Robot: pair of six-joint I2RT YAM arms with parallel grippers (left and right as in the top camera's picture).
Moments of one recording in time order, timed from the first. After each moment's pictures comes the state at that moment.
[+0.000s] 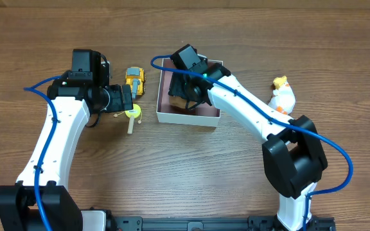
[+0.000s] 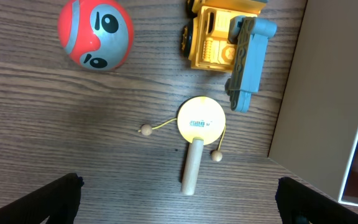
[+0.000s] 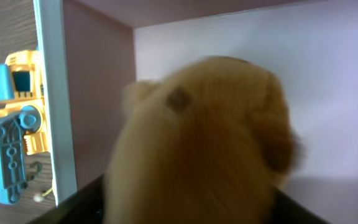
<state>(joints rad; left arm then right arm) -0.01 1.53 1.18 -0.87 0.07 -0.18 0.64 2.03 1.60 -0.68 0.00 0.80</state>
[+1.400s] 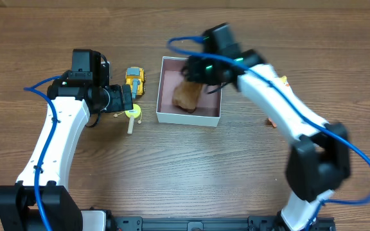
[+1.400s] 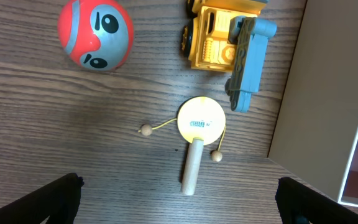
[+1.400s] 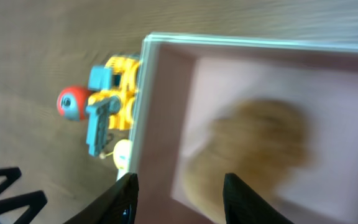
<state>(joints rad) -0.01 1.53 1.18 -0.87 0.07 -0.18 0.45 1.93 1.60 -0.65 -0.35 0.53</state>
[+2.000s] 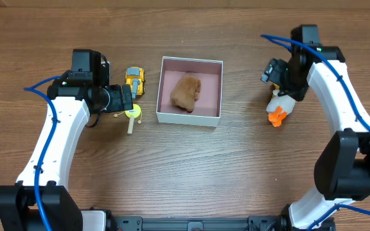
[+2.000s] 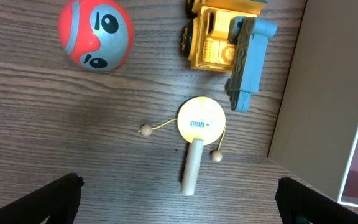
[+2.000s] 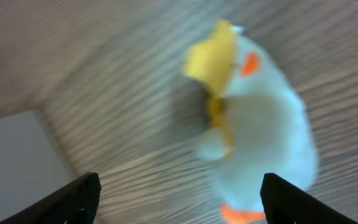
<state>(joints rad) -0.01 1.53 1.18 -0.87 0.07 -0.18 0.00 1.86 1.50 -0.98 -0.04 0.51</state>
